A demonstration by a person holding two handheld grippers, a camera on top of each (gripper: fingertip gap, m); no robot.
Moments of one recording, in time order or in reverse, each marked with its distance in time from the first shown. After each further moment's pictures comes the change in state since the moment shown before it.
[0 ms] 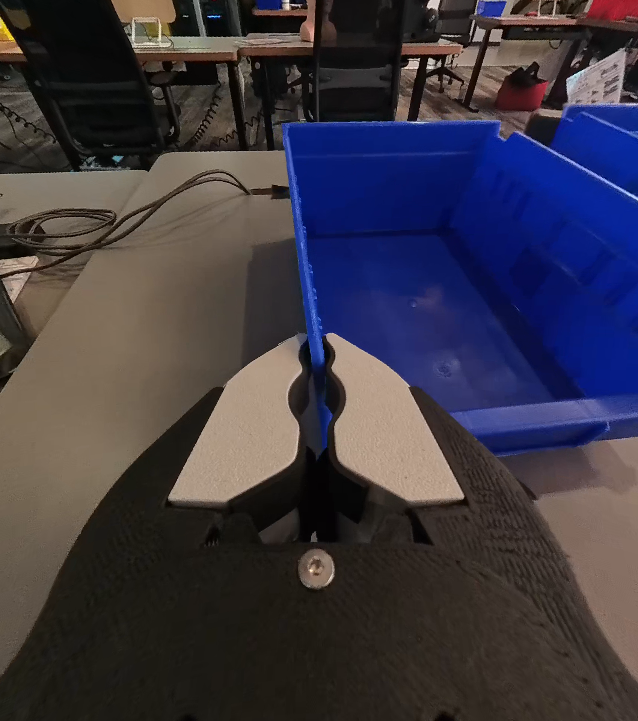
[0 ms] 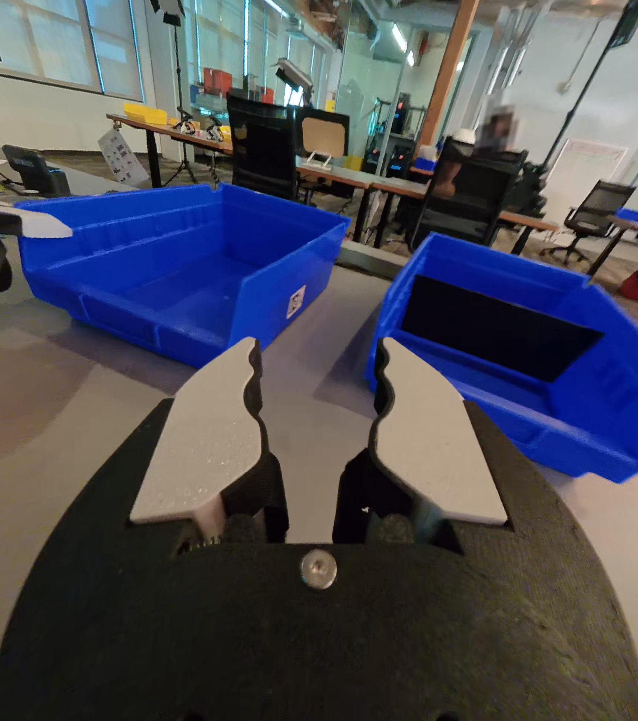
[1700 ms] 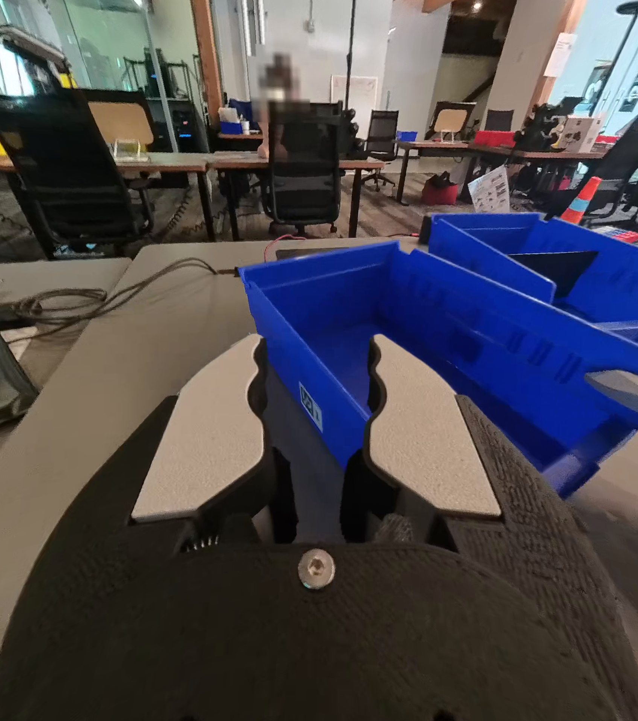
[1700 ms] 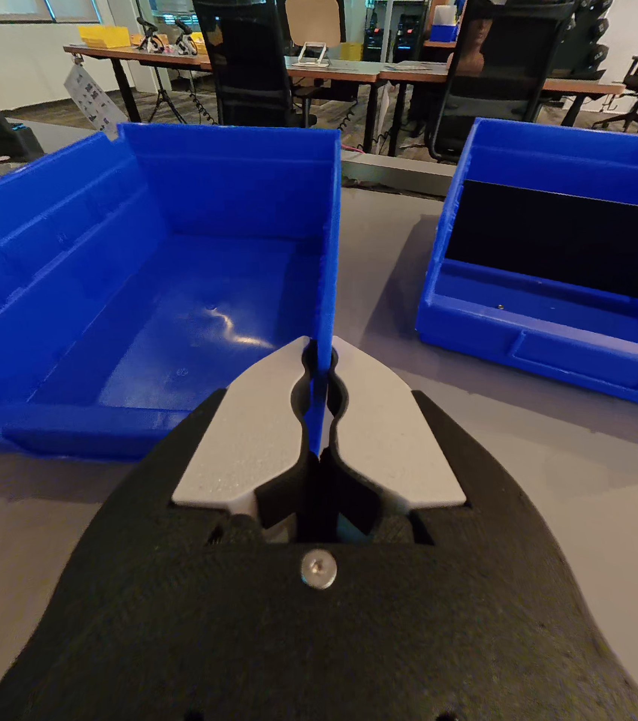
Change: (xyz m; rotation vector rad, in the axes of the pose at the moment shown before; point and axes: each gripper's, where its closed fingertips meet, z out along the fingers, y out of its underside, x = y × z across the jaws) left arm 0.036 -0.043 -0.086 0.211 0.118 0.006; right arm -0.022 0.037 0.029 -0.198 0.005 0.153
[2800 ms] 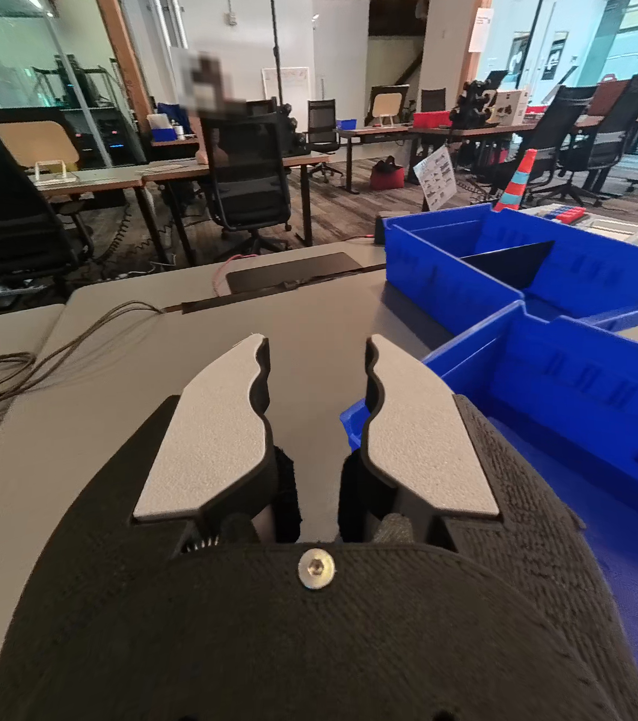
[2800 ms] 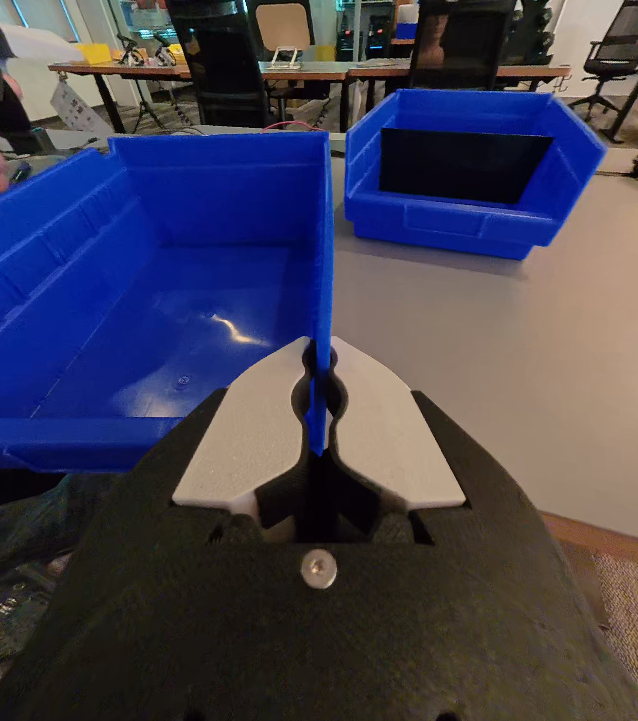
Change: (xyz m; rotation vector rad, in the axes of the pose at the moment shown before) left arm 0.032 -0.019 0.056 -0.019 0.152 0.085; right arm 0.028 0.048 -0.167 0.008 0.048 0.056
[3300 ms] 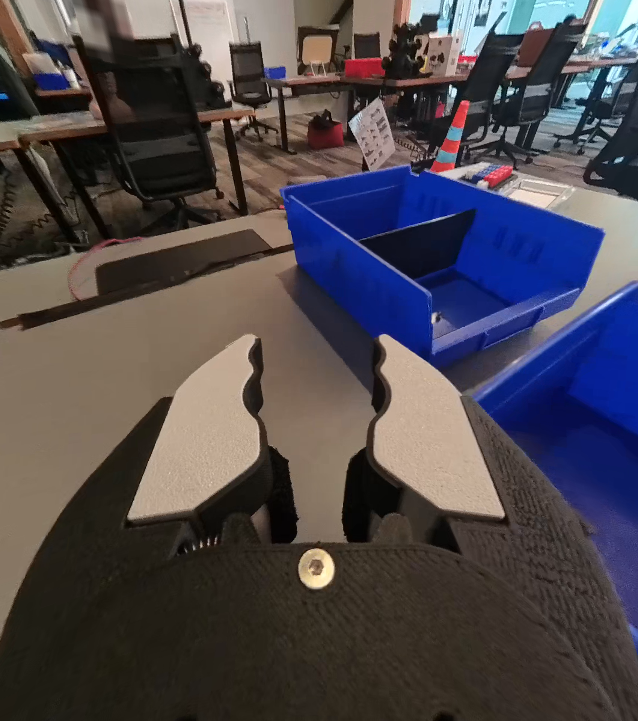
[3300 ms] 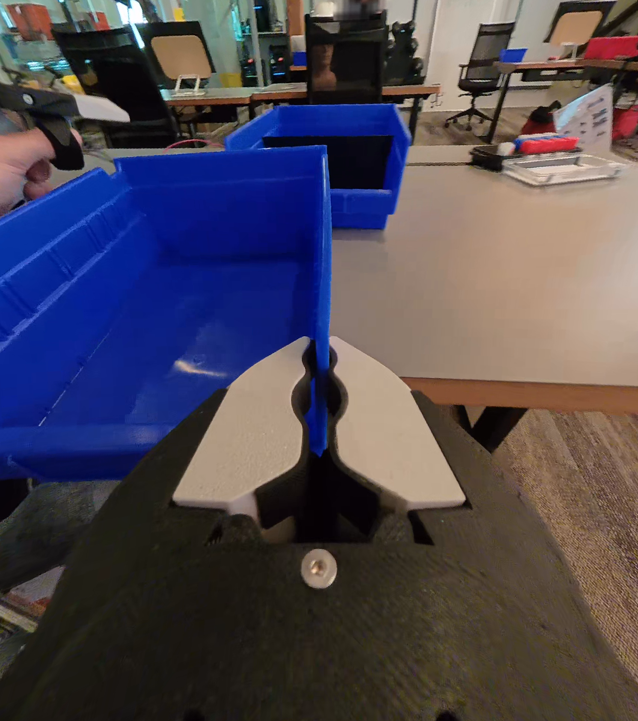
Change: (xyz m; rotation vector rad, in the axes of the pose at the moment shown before) left arm 0.100 0.019 0.081 -0.101 0.158 0.007; right arm 0.066 0.017 -0.088 0.045 0.213 0.060
